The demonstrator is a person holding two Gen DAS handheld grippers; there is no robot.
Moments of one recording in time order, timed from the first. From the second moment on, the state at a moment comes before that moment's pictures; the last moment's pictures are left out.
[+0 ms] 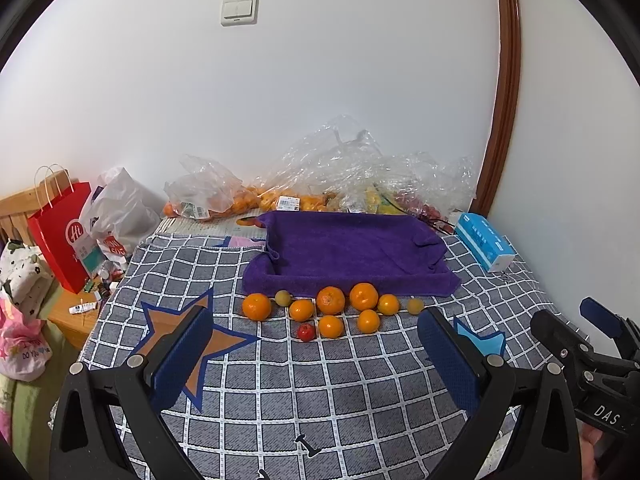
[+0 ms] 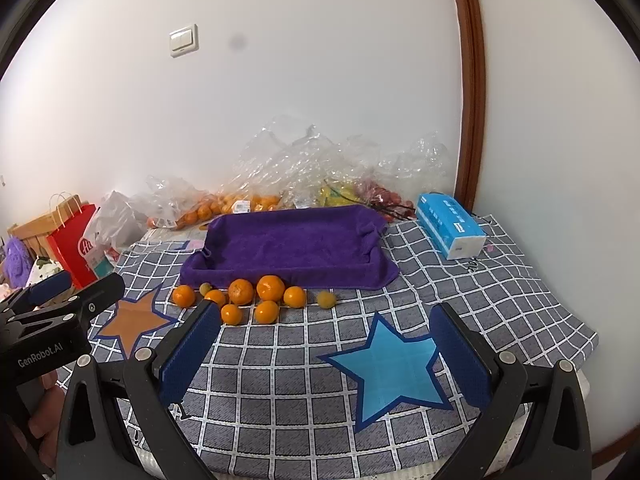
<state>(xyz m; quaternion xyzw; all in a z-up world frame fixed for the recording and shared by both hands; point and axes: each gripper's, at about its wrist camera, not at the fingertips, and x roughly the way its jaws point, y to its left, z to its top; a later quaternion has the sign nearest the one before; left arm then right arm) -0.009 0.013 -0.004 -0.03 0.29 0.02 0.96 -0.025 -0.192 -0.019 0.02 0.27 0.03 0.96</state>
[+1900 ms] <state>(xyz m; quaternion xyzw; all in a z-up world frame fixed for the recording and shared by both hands) 0.101 0.083 -0.089 -0.05 0.36 0.05 0.93 0.112 -0.180 -0.115 0.00 0.33 0.05 0.94</state>
